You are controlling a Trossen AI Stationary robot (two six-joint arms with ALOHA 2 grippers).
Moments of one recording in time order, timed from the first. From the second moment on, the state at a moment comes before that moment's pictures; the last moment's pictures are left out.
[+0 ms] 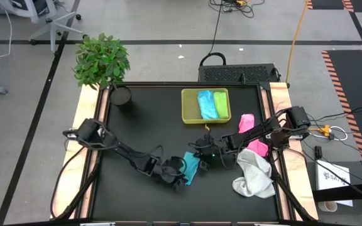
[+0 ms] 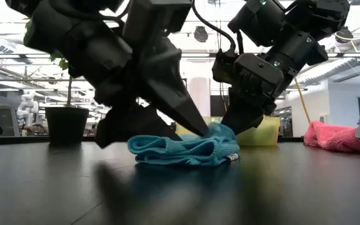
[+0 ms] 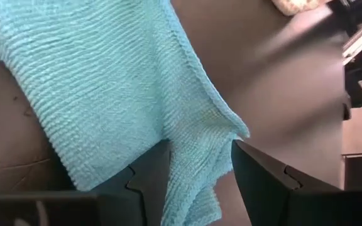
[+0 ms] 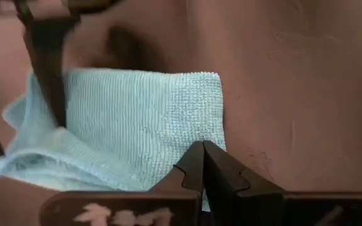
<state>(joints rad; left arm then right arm) -0.42 1.98 1.02 0.24 -0.17 -1.03 0.18 1.74 0.75 0.16 0.08 0.48</state>
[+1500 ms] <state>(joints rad) -0.26 2.01 1.02 0.30 -0.14 -0.92 0.14 1.56 0.75 0.03 -0.04 0.58</state>
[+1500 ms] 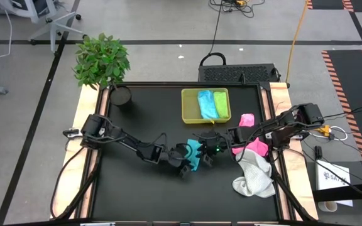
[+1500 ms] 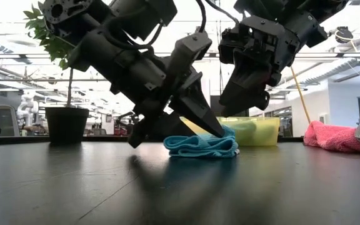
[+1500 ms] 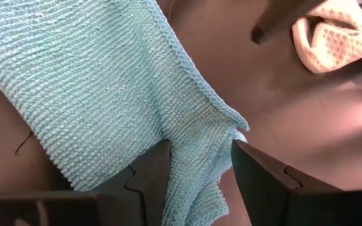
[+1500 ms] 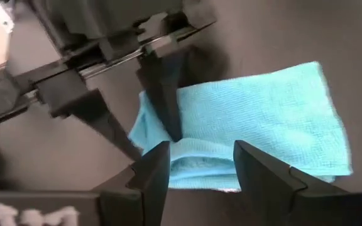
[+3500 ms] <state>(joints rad) -0.30 2.01 1.02 0.35 -0.09 -1.03 0.07 1.63 0.72 -0.06 -0.05 0.50</state>
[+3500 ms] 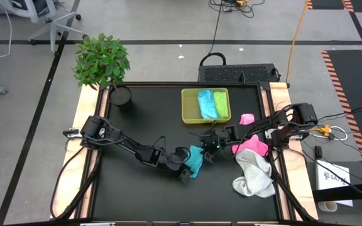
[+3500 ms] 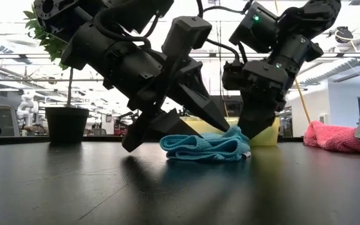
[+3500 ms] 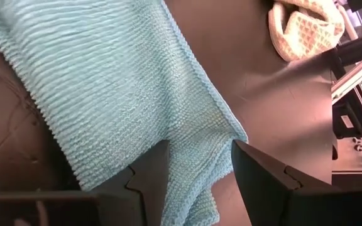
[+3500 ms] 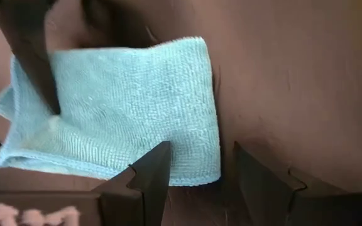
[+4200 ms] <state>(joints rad) -0.30 2.01 1.02 0.50 0.05 -1.03 0.00 1.63 0.67 0.03 0.07 0.43</state>
